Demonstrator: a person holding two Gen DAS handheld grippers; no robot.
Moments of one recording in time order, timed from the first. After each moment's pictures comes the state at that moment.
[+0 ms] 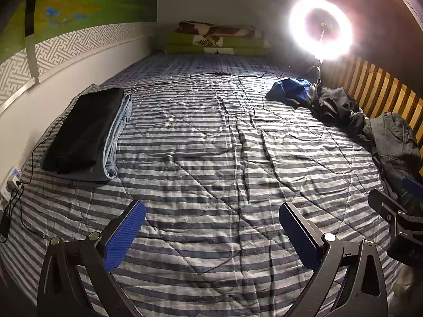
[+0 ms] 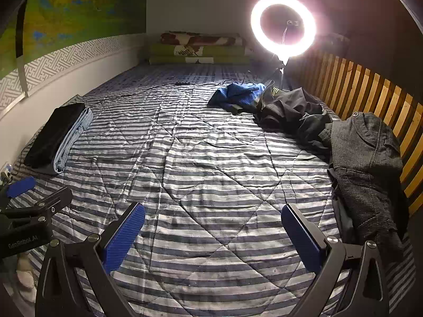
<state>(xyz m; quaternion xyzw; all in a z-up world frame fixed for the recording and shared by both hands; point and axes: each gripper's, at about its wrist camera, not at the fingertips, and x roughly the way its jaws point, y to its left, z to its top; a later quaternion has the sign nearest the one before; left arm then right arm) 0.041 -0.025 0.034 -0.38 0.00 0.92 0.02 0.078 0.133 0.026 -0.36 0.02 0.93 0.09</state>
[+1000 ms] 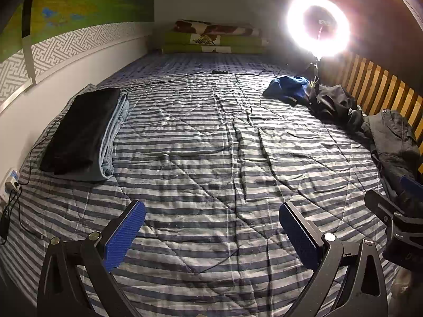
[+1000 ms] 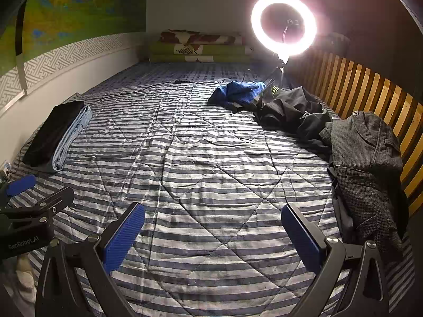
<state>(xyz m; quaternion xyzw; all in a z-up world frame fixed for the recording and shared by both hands) 0.039 -0.022 0.033 -0.38 0.01 0.92 0.04 0.077 0.135 0.022 -0.37 0.02 0.93 0.09</state>
